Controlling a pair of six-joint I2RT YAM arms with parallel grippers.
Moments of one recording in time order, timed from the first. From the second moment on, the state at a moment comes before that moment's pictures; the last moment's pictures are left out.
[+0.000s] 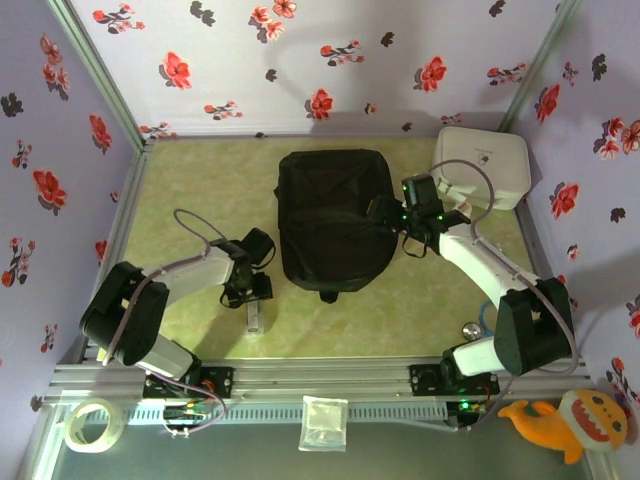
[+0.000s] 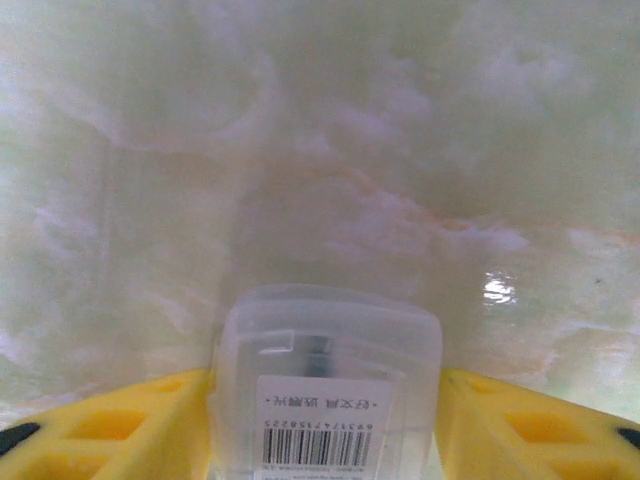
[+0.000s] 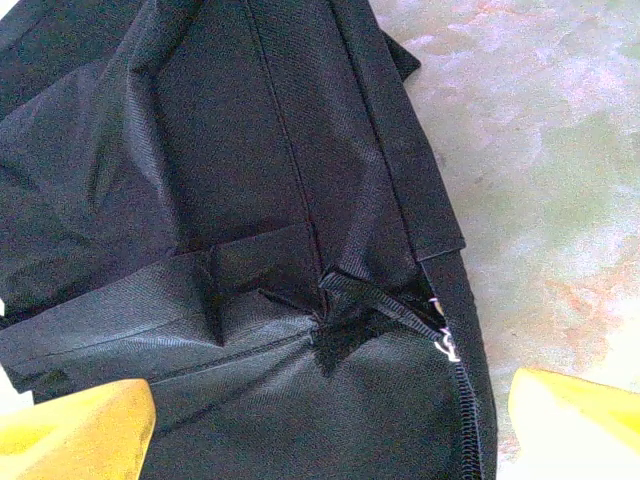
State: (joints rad) left arm -0.62 1.51 0.79 -0.74 0.00 -0.77; right arm 0.36 1.40 0.98 -0.40 -0.04 0.66
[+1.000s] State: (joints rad) left arm -0.45 1.34 0.94 -0.66 0.11 -0.80; right arm 0.57 1.42 0.96 -0.24 -0.15 0.67
